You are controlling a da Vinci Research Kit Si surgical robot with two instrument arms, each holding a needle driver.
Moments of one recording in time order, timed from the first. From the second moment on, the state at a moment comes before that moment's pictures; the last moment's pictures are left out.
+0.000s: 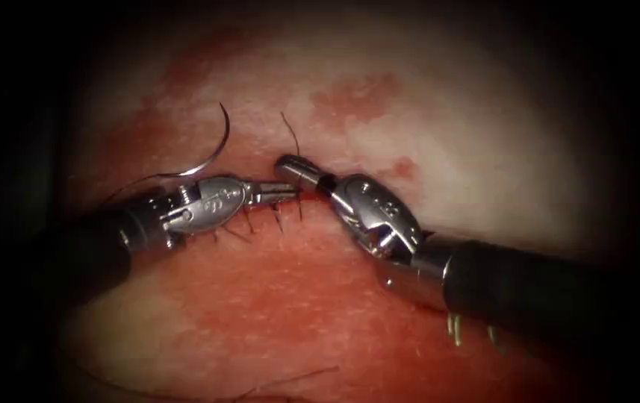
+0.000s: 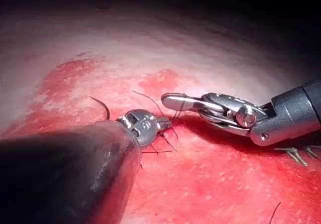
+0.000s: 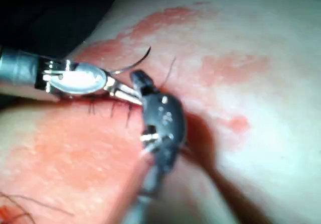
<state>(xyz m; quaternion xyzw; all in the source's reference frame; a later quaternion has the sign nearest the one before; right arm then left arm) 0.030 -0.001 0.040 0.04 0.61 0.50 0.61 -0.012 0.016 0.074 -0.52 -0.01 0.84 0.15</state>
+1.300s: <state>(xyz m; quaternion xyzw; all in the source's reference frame) 0.031 0.000 0.042 0.03 0.56 0.59 0.58 -0.012 0.016 0.073 -0.51 -0.01 0.84 0.16</state>
